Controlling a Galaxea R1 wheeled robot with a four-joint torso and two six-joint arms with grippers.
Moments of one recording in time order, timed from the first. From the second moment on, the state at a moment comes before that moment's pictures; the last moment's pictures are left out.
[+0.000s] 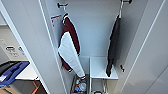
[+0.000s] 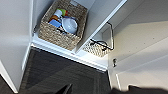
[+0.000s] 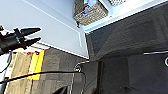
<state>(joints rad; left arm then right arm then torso) 1.14 2.99 -2.50 -0.05 -0.38 -0.16 -1.47 2.65 -2.13 -0.51 0.50 0.50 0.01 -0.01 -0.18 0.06</state>
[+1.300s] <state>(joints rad) 1.42 2.81 -2.42 0.15 -0.10 -0.15 -1.54 2.90 -2.59 -0.51 0.33 0.50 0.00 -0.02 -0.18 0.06</state>
